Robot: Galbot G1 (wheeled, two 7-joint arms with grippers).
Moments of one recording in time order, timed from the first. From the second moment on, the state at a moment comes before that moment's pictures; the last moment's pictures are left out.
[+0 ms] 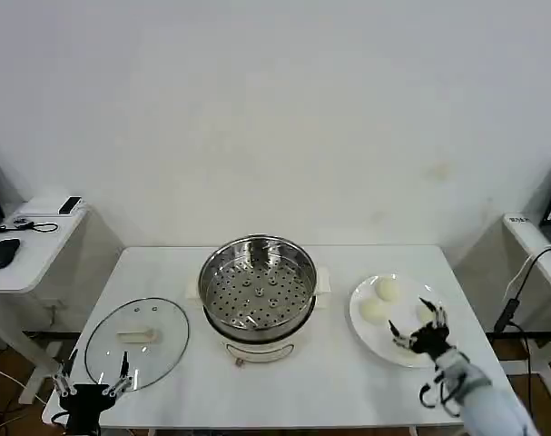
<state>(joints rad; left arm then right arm) 1.83 -1.39 -0.78 -2.14 0.09 0.06 -0.12 -1.32 0.90 0.57 1.86 -0.15 -0.26 -0.31</state>
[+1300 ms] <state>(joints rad) 1.78 -1.39 -0.87 -2.17 0.16 0.04 -0.09 -0.18 0.85 -0.43 1.03 -0.48 -0.02 -1.00</state>
